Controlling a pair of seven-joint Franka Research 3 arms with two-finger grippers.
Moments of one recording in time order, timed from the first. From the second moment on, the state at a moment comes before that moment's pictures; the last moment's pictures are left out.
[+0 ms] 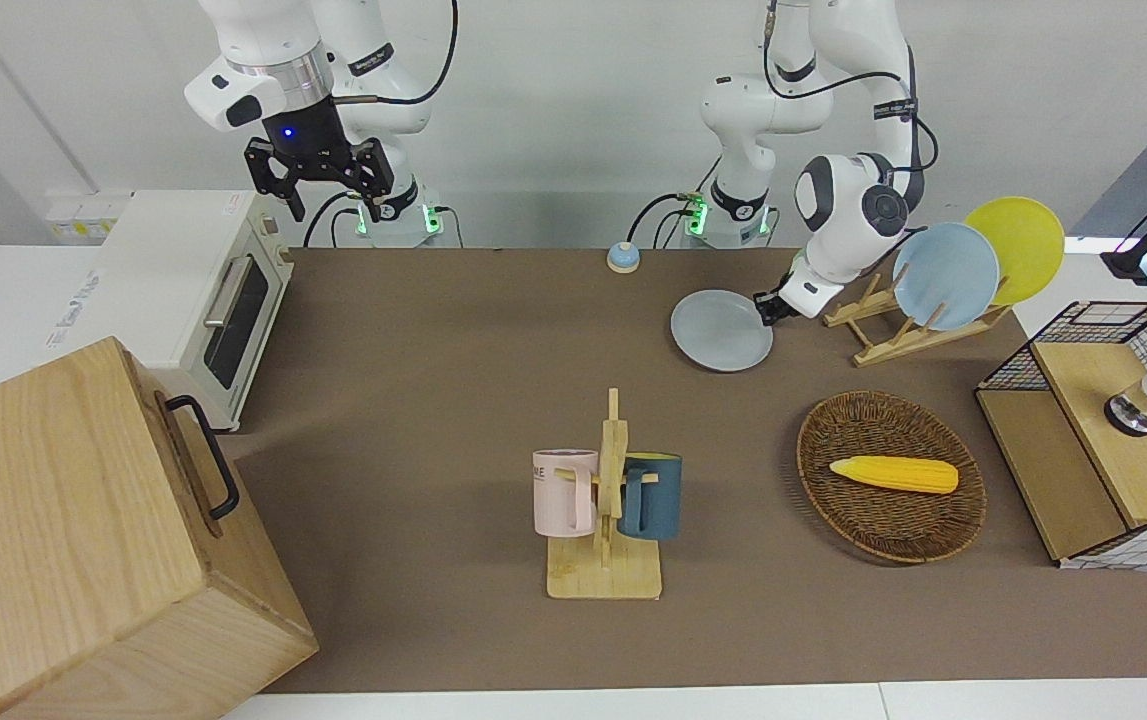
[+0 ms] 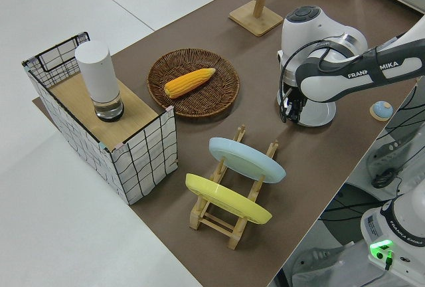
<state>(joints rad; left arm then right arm) -0.05 -0.12 0.00 -2.52 -0.16 2.16 -0.01 -0.25 -0.12 0.37 -1.63 0.05 1.51 0.17</state>
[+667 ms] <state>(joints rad) -0.10 -0.12 -0.16 -2.52 -0.27 2.18 -0.24 -0.25 -0.12 0.37 -1.63 0.05 1.51 0.17</state>
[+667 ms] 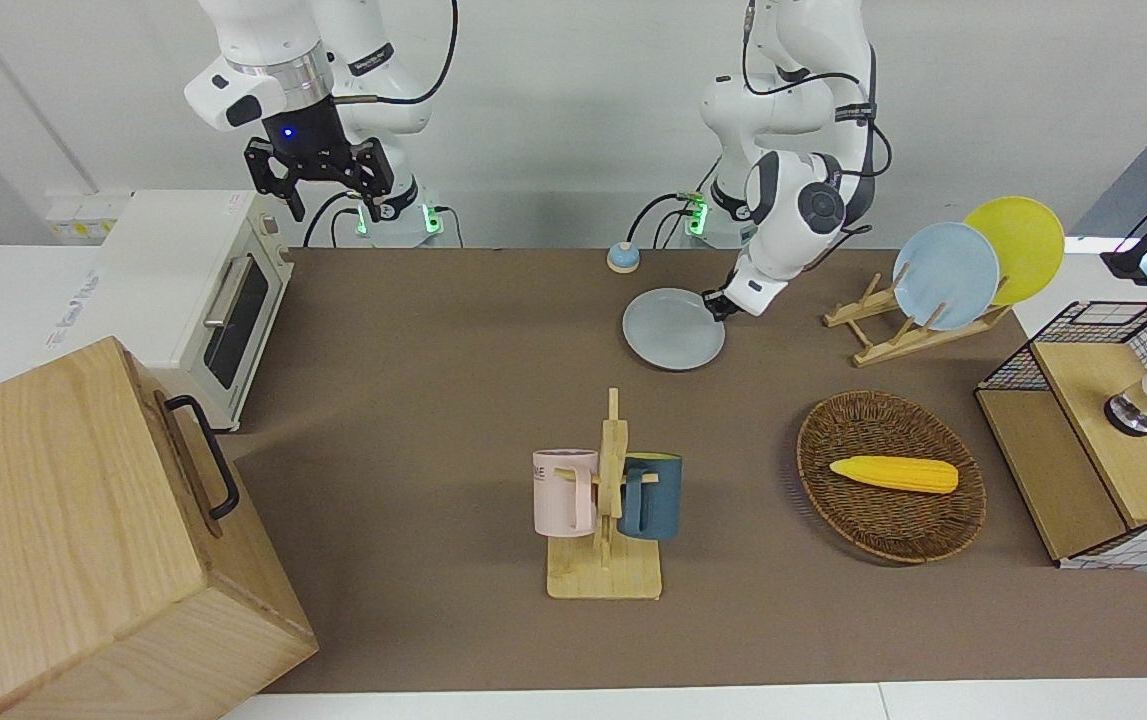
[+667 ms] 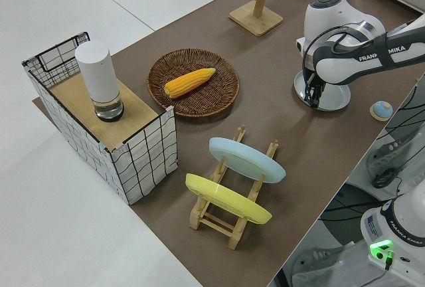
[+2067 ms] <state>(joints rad) -0.35 -0.08 -0.46 -2.50 -0.51 2.50 -0.66 -0.25 -0.12 0.37 -1.63 0.05 1.51 0.17</state>
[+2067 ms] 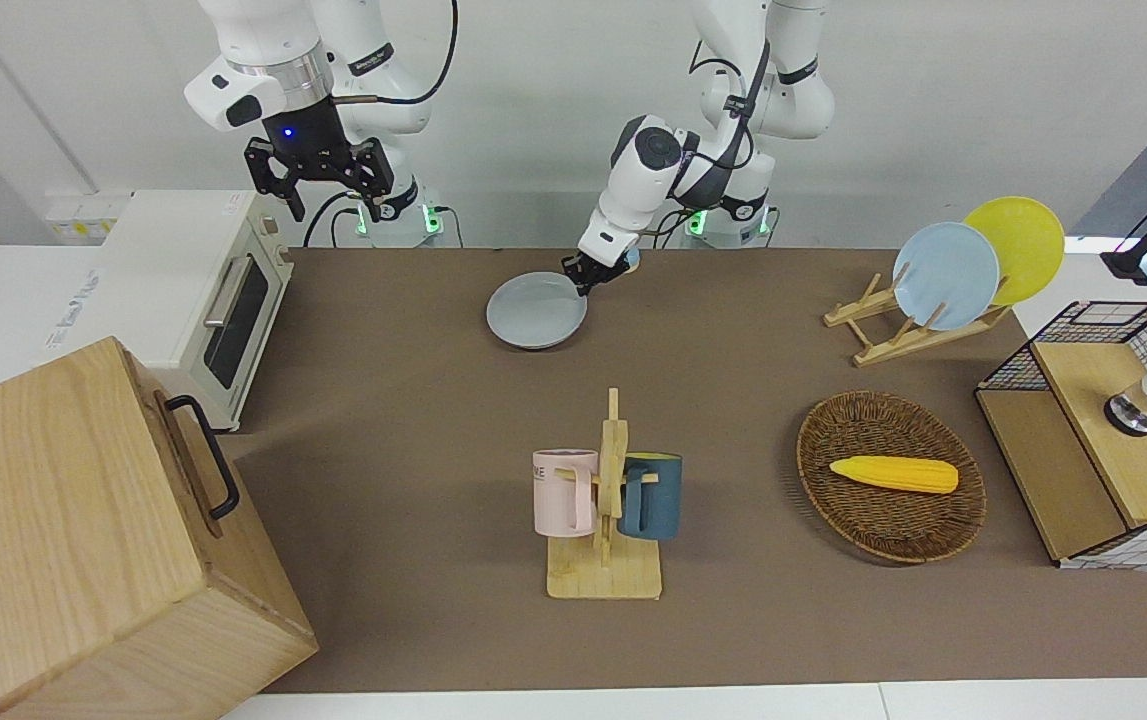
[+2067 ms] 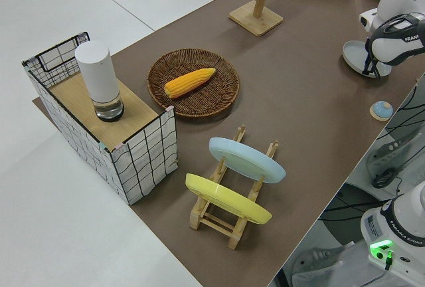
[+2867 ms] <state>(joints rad) -0.43 0.07 -0.46 -2.40 -0.52 2.64 -0.75 -0.25 -0.12 0.37 -1.63 0.05 1.51 0.17</state>
